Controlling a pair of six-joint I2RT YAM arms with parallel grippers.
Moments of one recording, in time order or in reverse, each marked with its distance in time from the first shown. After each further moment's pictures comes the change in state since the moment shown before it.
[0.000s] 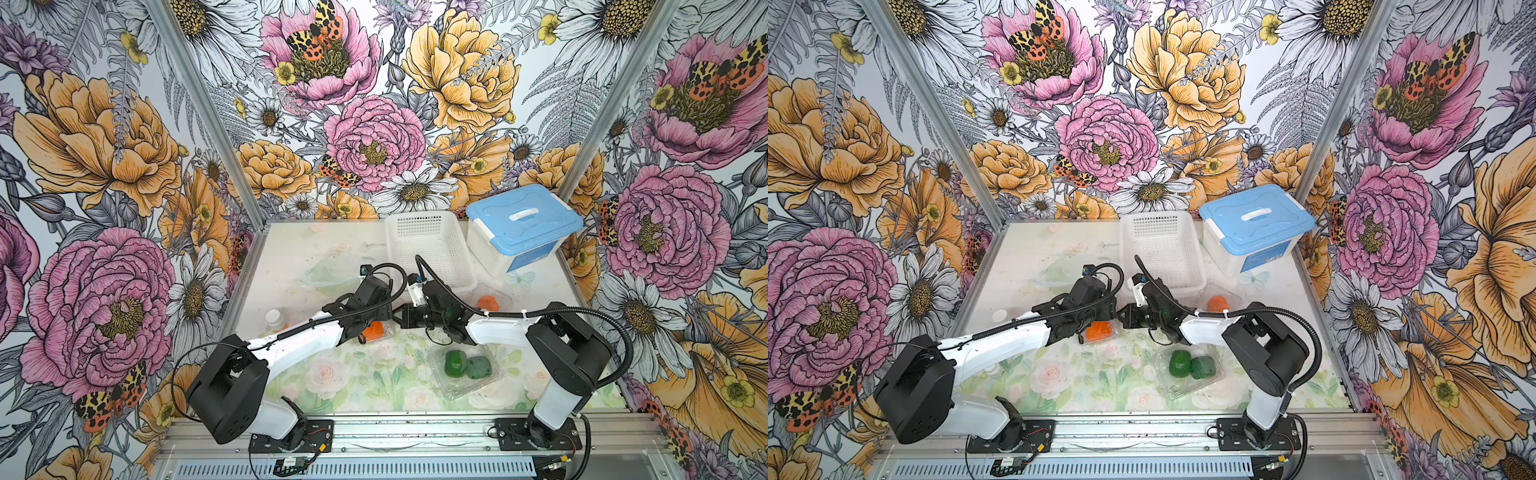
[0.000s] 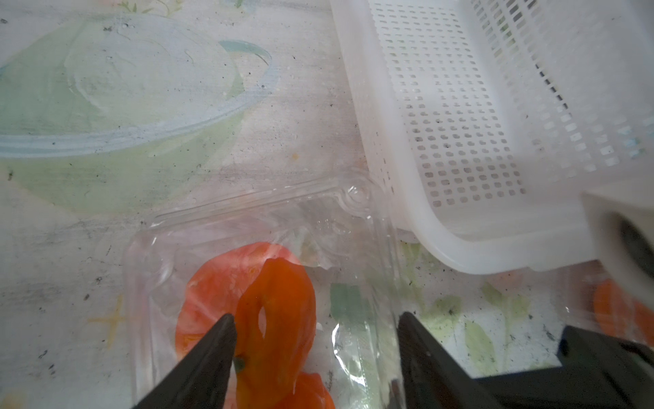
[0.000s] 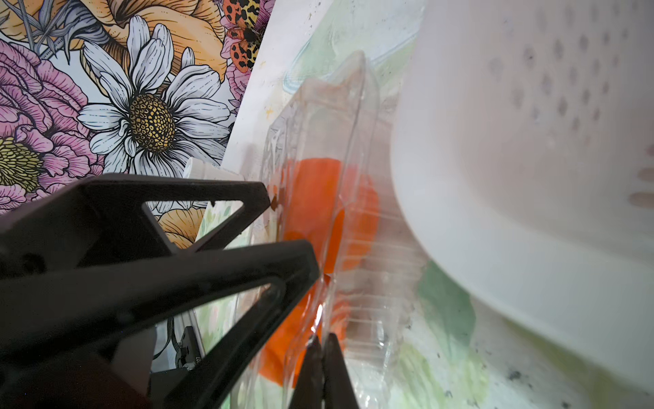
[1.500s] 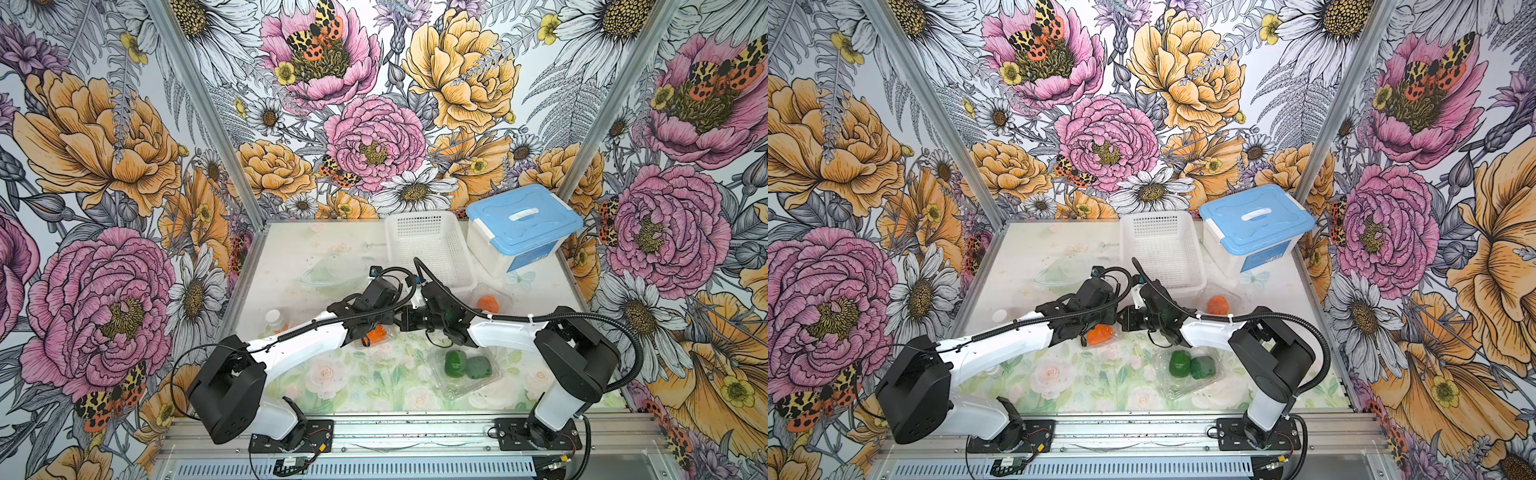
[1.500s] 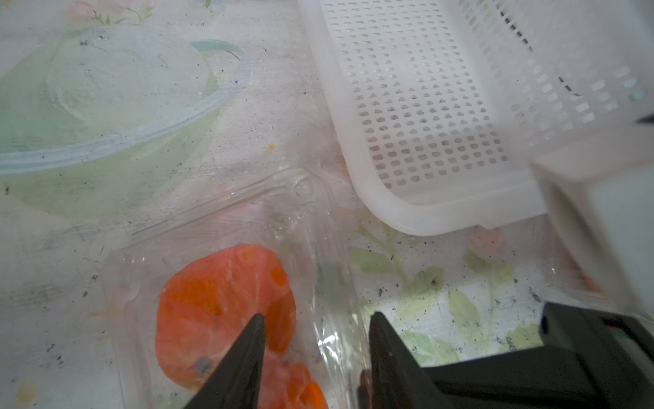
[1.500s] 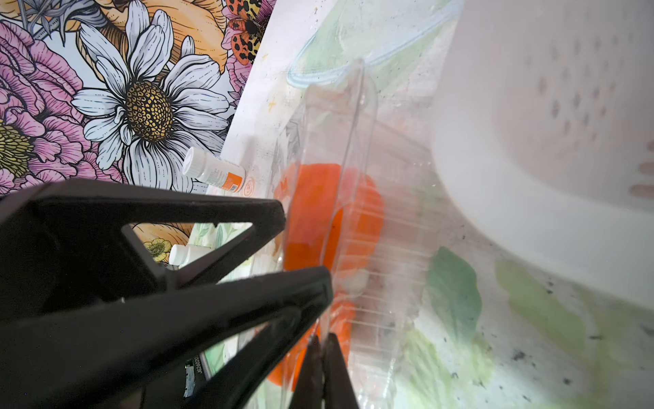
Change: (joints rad) left arm -0.060 0.000 0.053 -0.088 -0.021 0.045; right arm 0.028 -0.048 0.000 -0.063 0.042 -0.030
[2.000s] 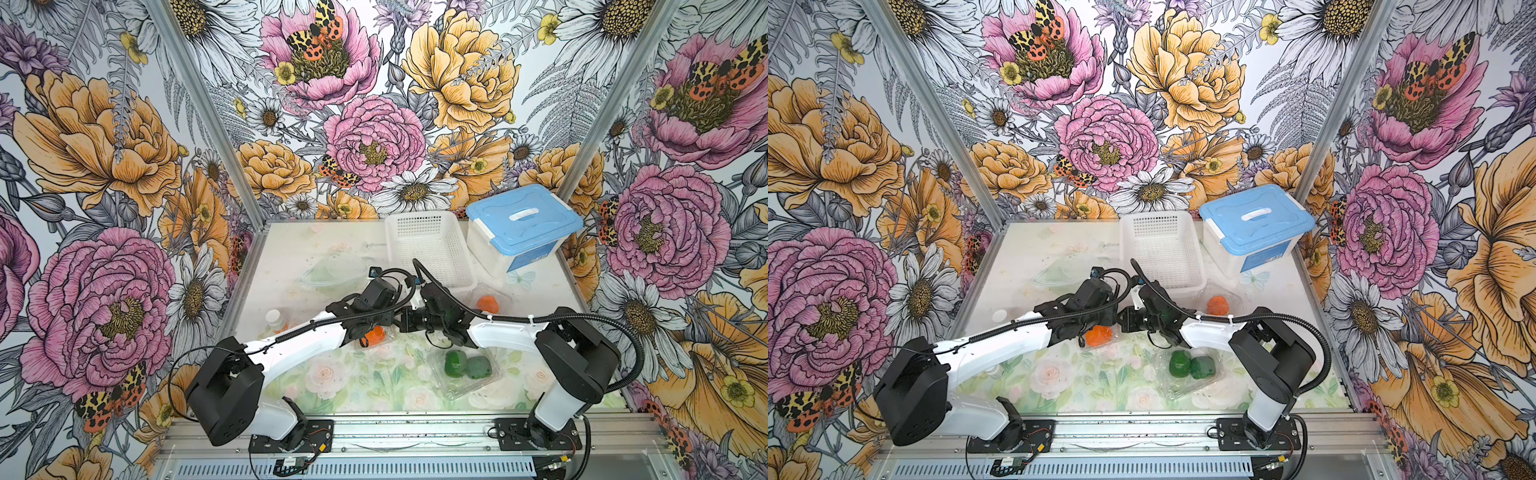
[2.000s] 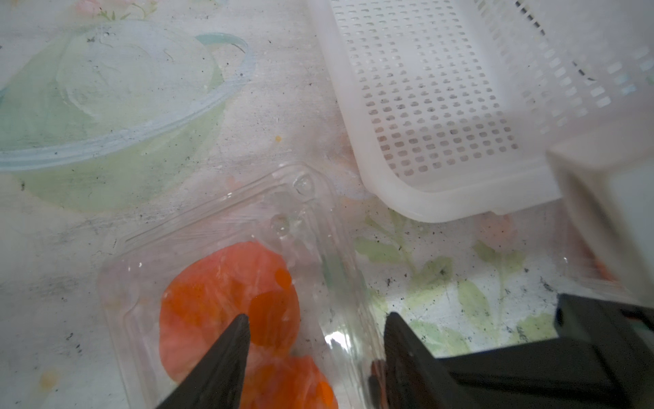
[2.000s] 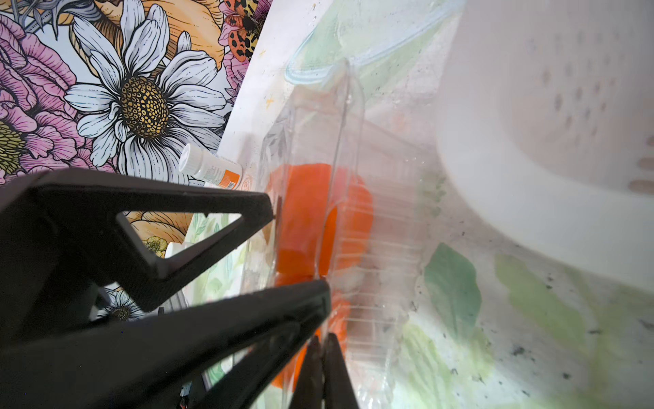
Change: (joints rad) left arm 0.000 -0.023 -0.001 -0.046 0.003 0.010; right arm 0.003 -0.002 0.000 -0.010 0.010 -0.005
